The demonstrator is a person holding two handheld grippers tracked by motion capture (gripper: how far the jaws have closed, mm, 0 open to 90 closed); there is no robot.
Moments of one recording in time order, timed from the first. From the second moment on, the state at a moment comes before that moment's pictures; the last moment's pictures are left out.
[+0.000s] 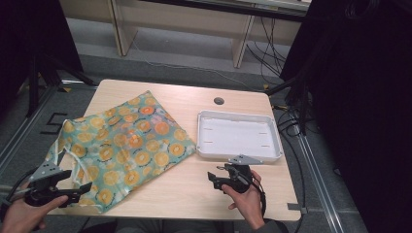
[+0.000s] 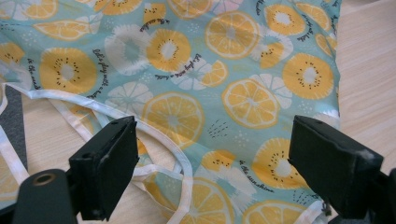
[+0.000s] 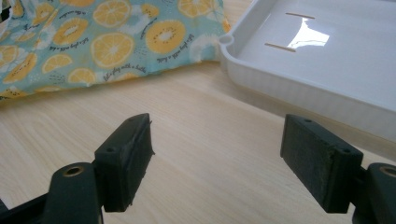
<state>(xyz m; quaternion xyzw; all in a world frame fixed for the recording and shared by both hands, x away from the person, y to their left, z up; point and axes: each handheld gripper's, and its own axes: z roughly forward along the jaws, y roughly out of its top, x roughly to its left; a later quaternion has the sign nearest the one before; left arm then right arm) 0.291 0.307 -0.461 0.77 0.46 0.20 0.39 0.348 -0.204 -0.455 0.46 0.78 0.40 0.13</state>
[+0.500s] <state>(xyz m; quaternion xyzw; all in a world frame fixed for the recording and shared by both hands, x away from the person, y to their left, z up) 0.292 0.292 -0.460 0.79 0.45 0.18 0.38 0.350 -0.197 -0.460 0.46 0.79 0.40 0.09</state>
